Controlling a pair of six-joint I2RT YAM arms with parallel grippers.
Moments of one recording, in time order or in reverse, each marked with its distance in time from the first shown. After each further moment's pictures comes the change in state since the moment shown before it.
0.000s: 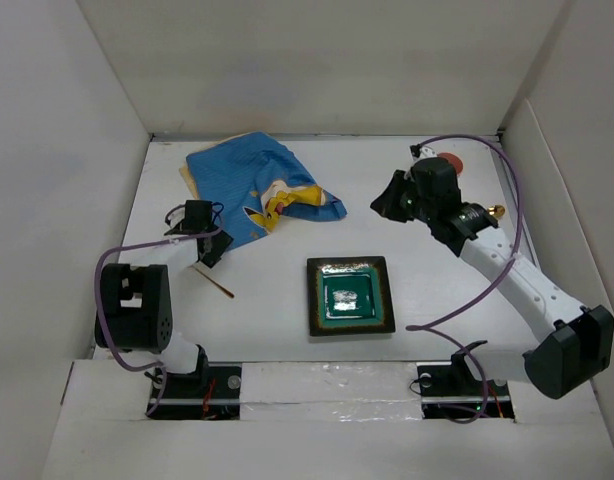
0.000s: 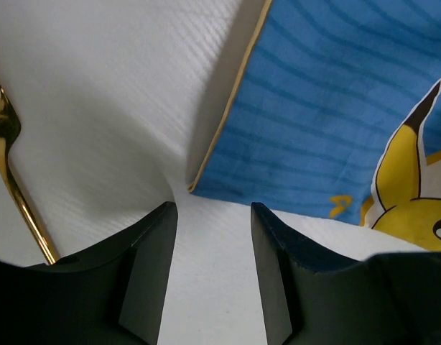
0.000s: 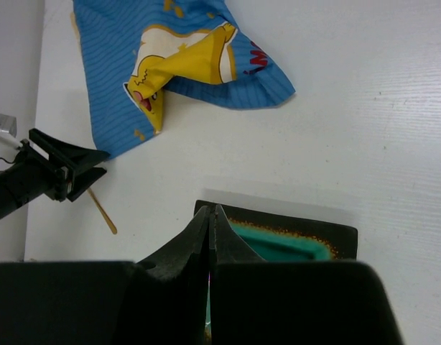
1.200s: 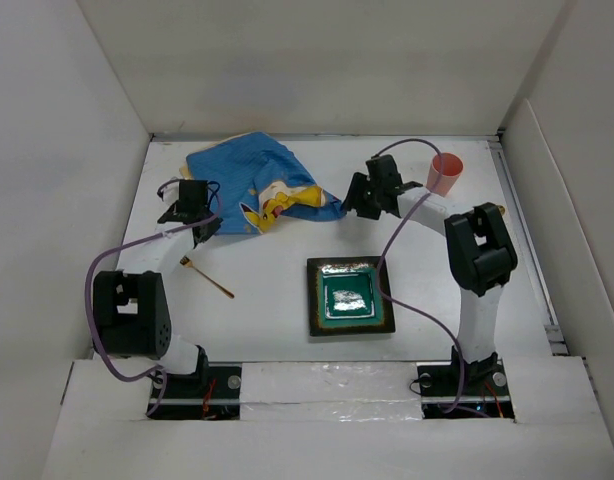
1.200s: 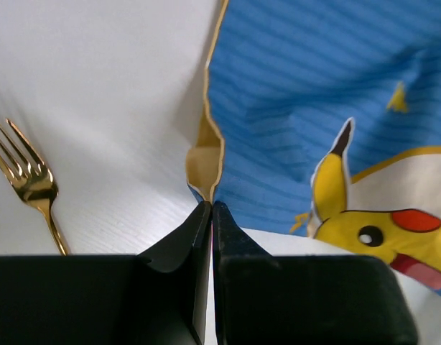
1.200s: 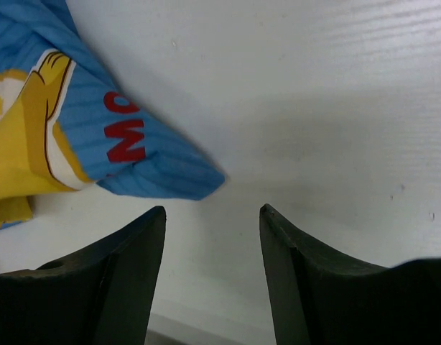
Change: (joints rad) left arm 0.000 -0.036 0.153 -0.063 -0.120 0.146; right arm -0.056 0.715 0.225 0.202 -0.022 0.040
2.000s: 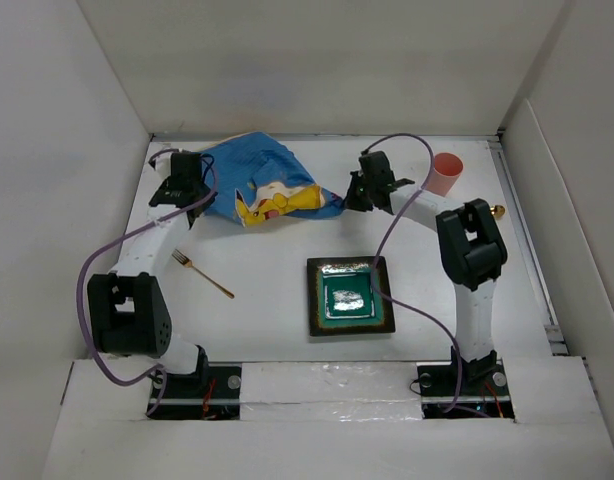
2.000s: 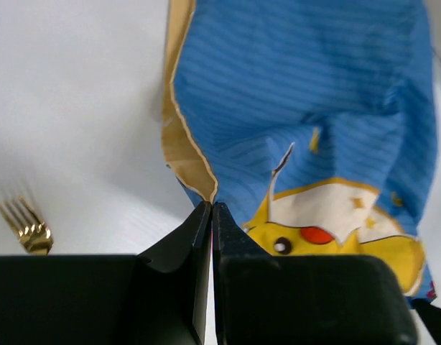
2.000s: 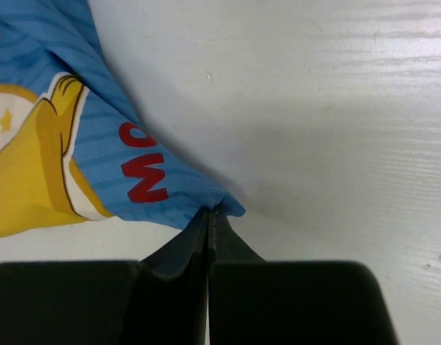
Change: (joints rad) left arm 0.000 -0.002 0.211 -0.072 -0.045 0.082; right arm 0.019 0.091 0.093 0.041 -0.015 -0.073
